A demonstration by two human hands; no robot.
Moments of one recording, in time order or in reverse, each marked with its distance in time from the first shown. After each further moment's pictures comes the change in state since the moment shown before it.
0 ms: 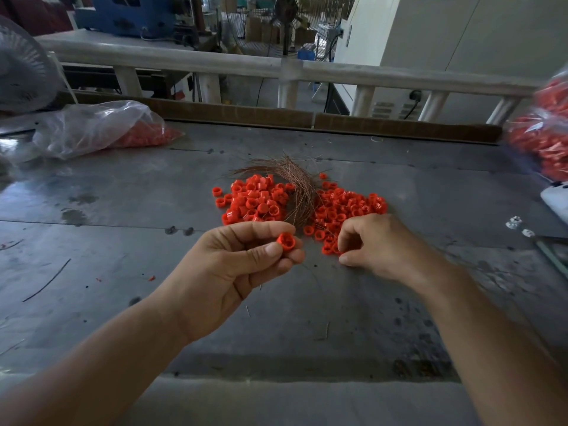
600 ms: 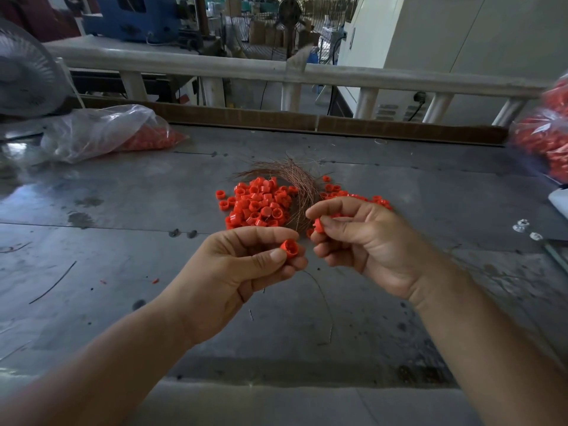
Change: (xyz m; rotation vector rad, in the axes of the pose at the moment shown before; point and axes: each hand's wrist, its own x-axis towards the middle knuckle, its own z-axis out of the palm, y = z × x) left_hand 0.000 0.000 0.006 0.129 0.072 -0.008; right_hand -0.013 -0.042 -0.015 1.396 -0.232 0.042
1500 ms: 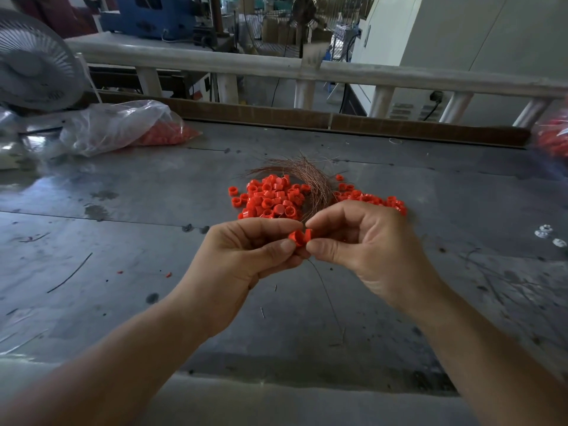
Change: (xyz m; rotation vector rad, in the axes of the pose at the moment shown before) left_hand 0.000 0.002 0.002 0.108 0.106 0.145; right_hand -0.001 0.014 0.016 -0.460 0.055 -0.397
